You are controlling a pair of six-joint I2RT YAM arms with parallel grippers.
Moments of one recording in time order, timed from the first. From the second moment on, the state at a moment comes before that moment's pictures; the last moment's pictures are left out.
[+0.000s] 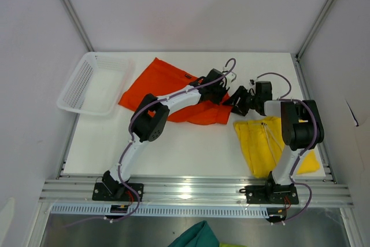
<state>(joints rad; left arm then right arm) -0.77 2.39 1.94 -0.30 0.08 -0.01 0.08 1.86 0.92 0.16 -0.62 0.71</state>
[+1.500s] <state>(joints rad) -0.91 1.91 1.33 -0.06 -0.06 -0.07 0.14 1.89 1.04 -0.07 -0.58 0.67</state>
